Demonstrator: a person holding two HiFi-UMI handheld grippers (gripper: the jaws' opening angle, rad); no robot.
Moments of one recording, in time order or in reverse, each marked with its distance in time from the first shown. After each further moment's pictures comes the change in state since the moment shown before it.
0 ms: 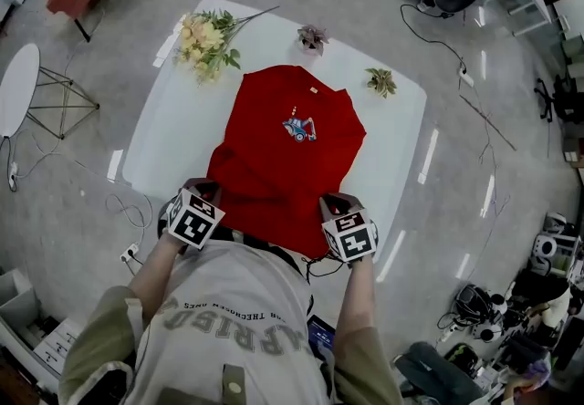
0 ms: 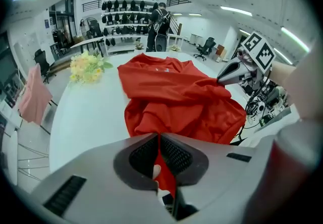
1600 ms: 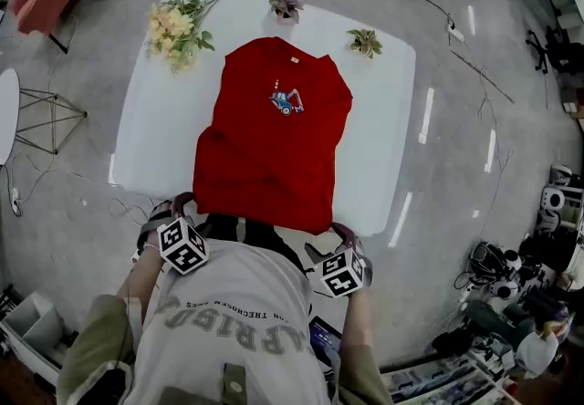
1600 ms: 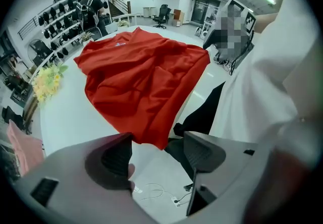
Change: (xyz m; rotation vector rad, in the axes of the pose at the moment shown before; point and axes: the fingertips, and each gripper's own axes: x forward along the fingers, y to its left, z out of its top) left arm -0.008 -0.032 -0.103 0.518 0.240 -0.098; right arm -0.034 0.100 -0.141 0.027 0.165 0.011
